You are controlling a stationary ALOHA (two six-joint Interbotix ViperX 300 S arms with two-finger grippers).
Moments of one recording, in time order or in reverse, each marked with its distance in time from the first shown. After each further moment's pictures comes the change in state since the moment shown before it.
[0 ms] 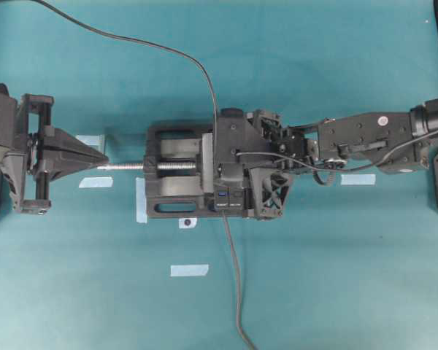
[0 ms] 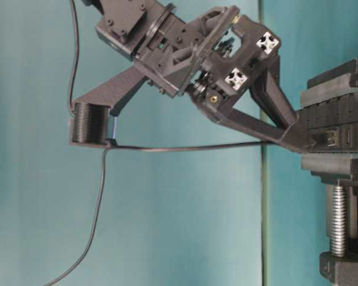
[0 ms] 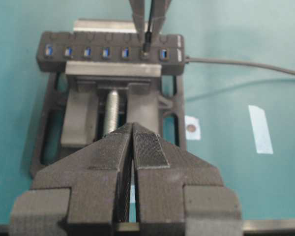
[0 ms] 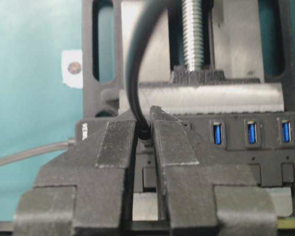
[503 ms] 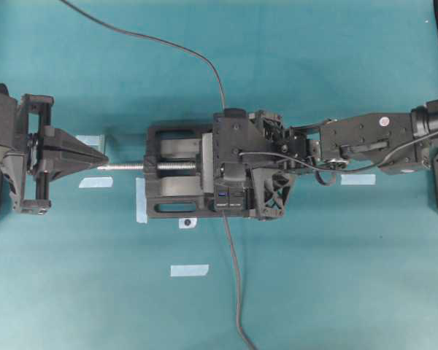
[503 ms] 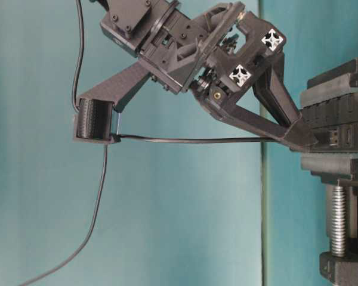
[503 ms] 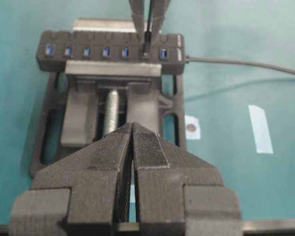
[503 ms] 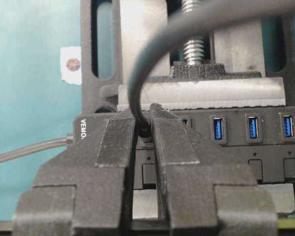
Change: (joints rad) left arm -0.002 0.000 0.002 0.000 0.000 -0.012; right arm -0.002 -0.002 0.015 0.000 -0.006 0.000
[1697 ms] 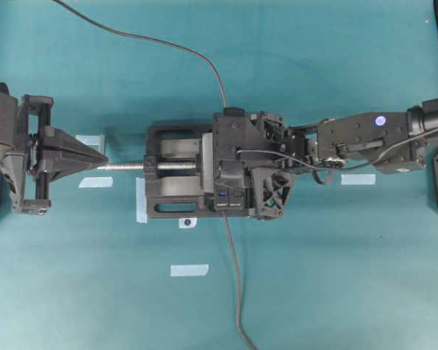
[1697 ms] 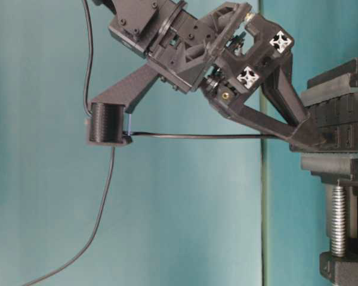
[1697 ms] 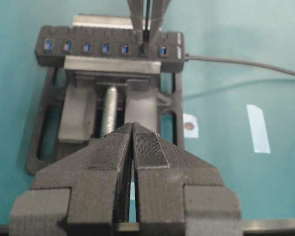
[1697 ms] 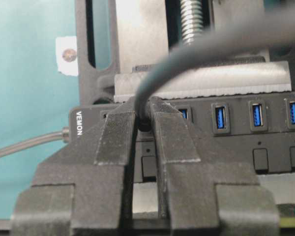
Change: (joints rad) left arm 0.002 0.000 0.005 0.000 0.000 -0.012; right arm -0.005 0.026 -0.006 0.021 0.066 0.000
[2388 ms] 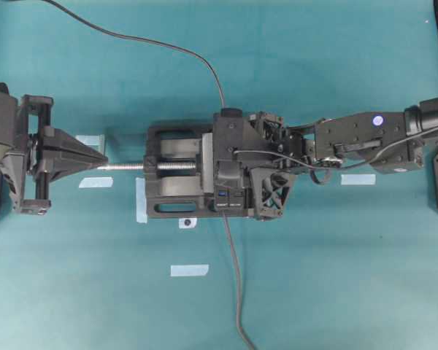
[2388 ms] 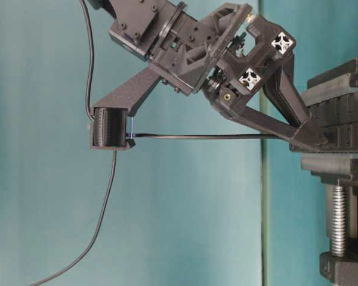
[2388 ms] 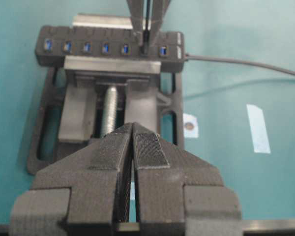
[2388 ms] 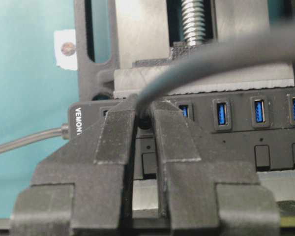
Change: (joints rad) left arm 0.000 -0.002 0.000 0.000 0.000 0.000; right arm 0.000 0.003 -0.012 0.000 0.023 0.000
